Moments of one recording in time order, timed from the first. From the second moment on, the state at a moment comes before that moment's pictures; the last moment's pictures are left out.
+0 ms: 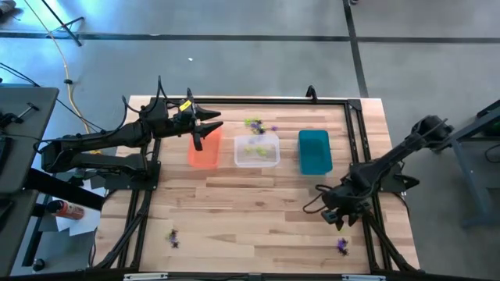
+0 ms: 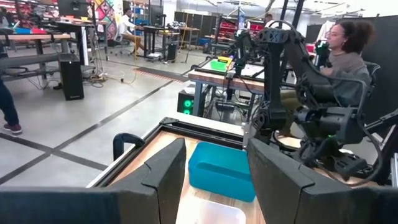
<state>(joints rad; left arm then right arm) 0.32 0.89 0.68 0.20 0.06 -0.10 0.57 1.17 0.47 -0.45 -0.61 1.84</state>
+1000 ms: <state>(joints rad) 0.32 0.89 0.68 0.20 0.06 -0.10 0.60 1.43 0.47 -0.48 -0.60 1.65</state>
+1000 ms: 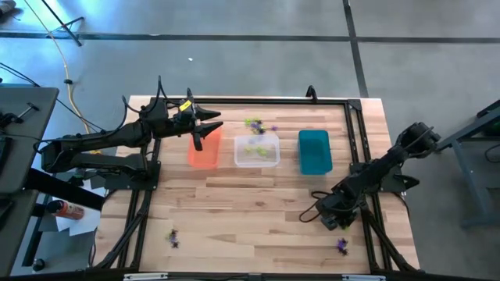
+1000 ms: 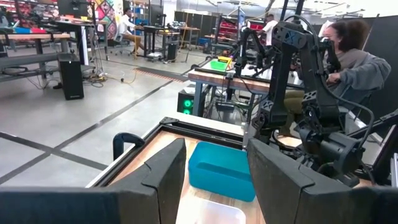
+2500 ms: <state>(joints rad) 0.29 0.89 0.68 0.23 0.14 -0.10 -0.22 1.16 0.69 0.49 -0.19 0.13</state>
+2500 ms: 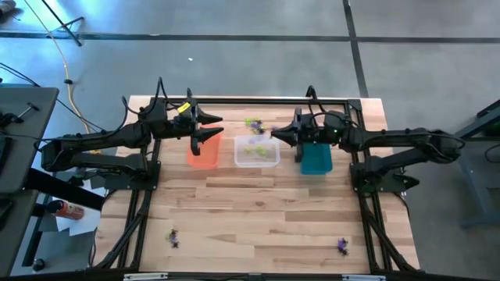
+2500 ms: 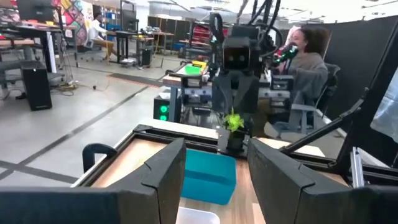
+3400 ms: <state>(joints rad) 0.29 0.89 0.68 0.20 0.12 -0.12 -0.33 1.84 1.28 -0.51 -0.12 0.19</state>
